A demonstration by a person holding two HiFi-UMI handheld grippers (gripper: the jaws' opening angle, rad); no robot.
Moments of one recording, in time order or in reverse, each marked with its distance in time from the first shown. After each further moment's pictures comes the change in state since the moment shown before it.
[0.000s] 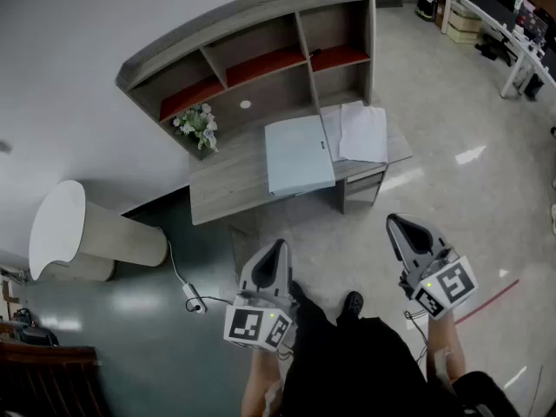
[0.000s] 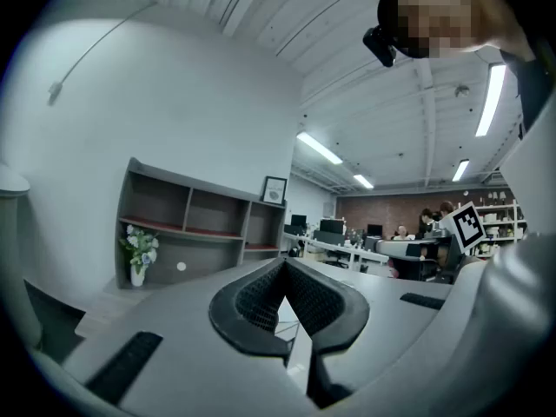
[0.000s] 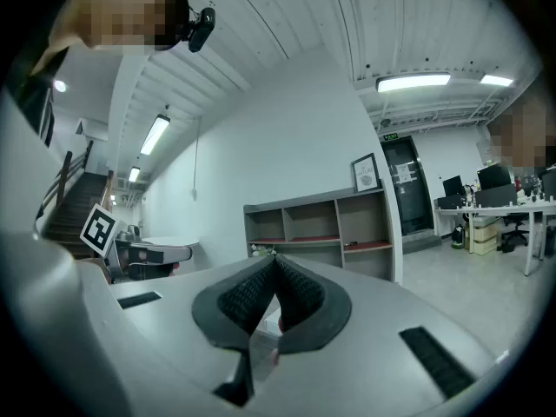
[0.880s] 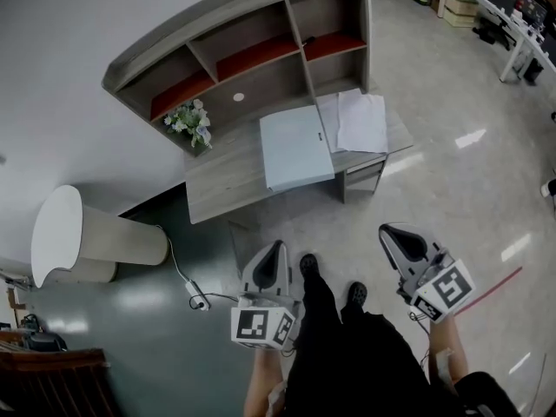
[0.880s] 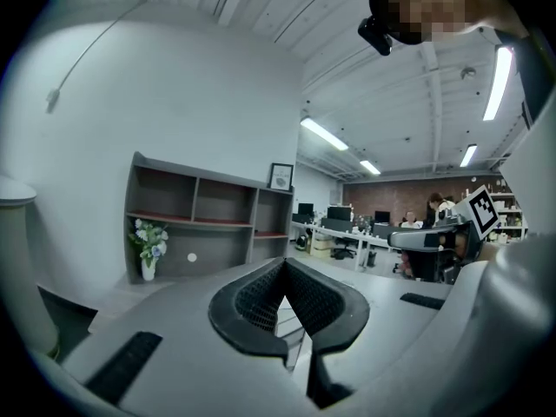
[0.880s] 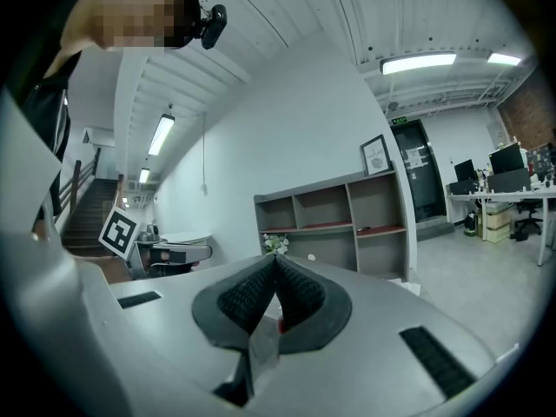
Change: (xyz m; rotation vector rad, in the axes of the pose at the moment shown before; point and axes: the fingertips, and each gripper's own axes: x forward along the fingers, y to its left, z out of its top) left arm 0.016 0.017 -0.030 0.039 0.072 0.052; right arm 0.010 0.011 -0.029 0.032 0.055 0.083
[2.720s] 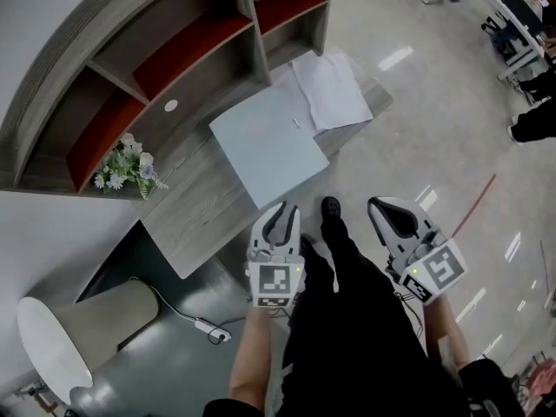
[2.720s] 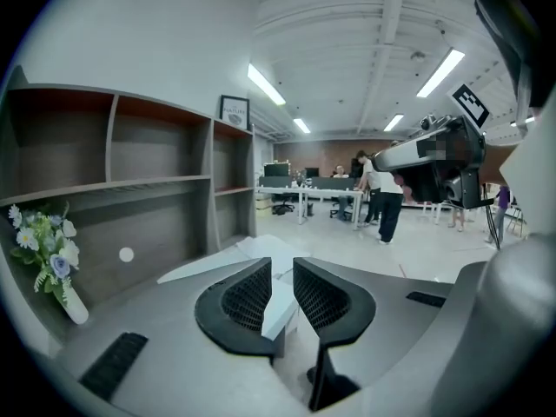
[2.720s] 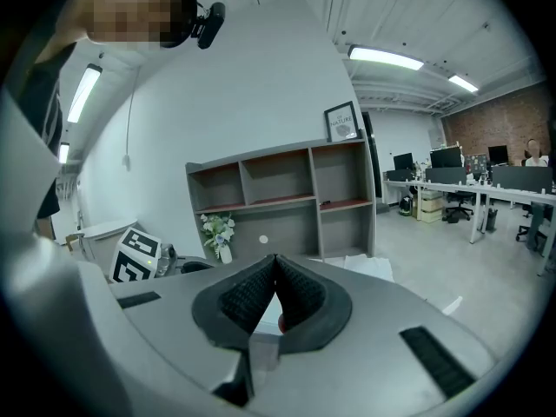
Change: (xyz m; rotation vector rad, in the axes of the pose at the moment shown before) left arm 0.202 0.123 -0.107 0.272 0.250 -0.504; right arm 0.188 -0.041 -0.046 0.091 0.165 -0.425
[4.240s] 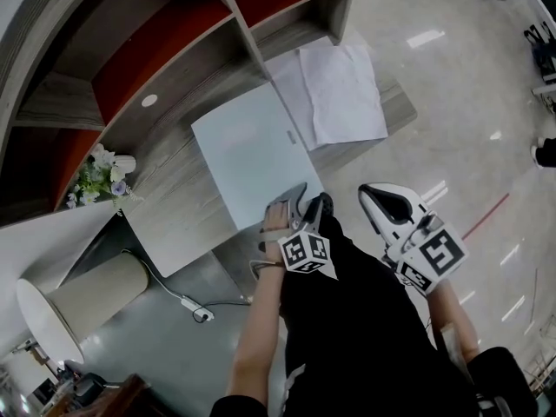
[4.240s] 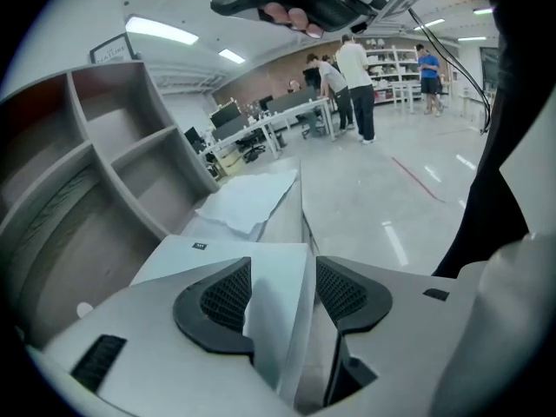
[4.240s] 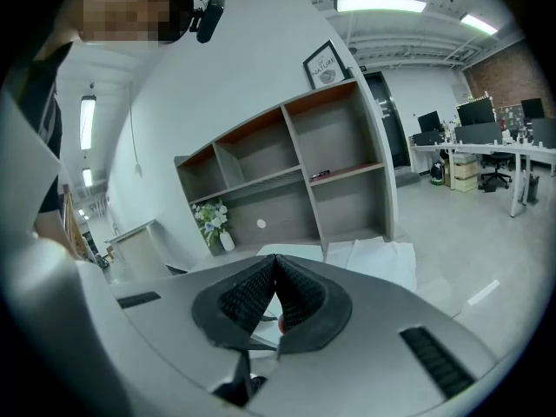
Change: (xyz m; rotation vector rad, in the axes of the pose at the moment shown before) left arm 0.216 -0.037 -0.123 0.472 0.428 -0.034; right arm 0.110 -0.137 -0.034 0.080 0.131 0.234
